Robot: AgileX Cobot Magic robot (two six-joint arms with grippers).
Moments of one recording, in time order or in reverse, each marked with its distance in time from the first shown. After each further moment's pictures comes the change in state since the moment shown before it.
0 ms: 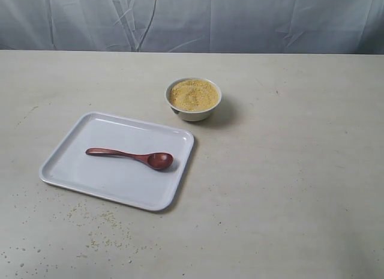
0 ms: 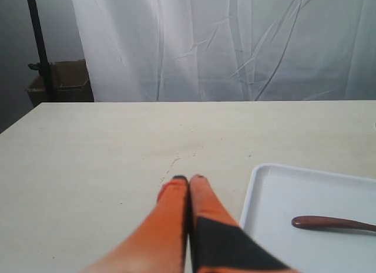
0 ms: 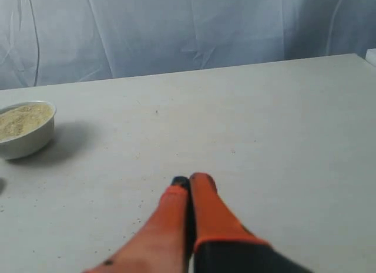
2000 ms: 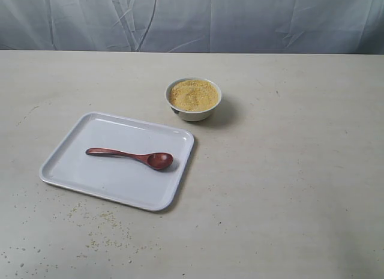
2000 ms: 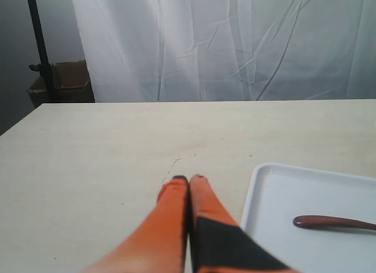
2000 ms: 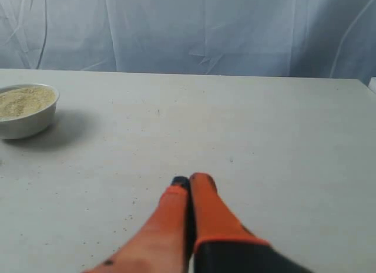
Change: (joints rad) left arm 0.000 0.000 0.000 0.007 0.000 0.000; right arm 0.000 -0.001 0.000 0.079 -0.011 -0.206
